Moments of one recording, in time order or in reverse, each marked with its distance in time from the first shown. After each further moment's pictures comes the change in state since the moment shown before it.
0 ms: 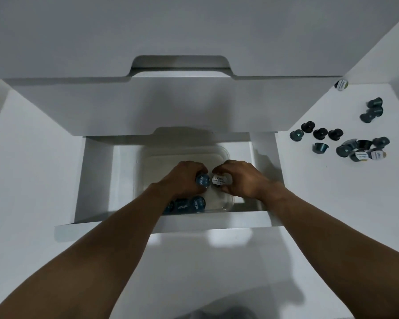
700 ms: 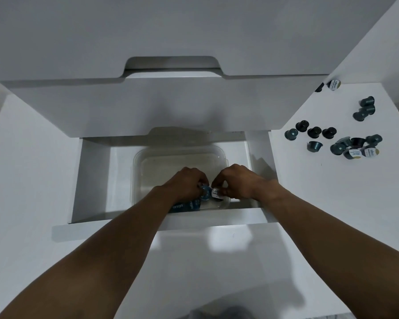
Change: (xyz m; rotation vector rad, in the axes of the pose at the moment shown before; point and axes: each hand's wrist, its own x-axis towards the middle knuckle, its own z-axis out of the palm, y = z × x) left_hand -0.002 0.011 0.012 0.047 -0.098 -0.029; right_hand -0.004 -0.005 -0.002 -0.105 -0.158 -0.029
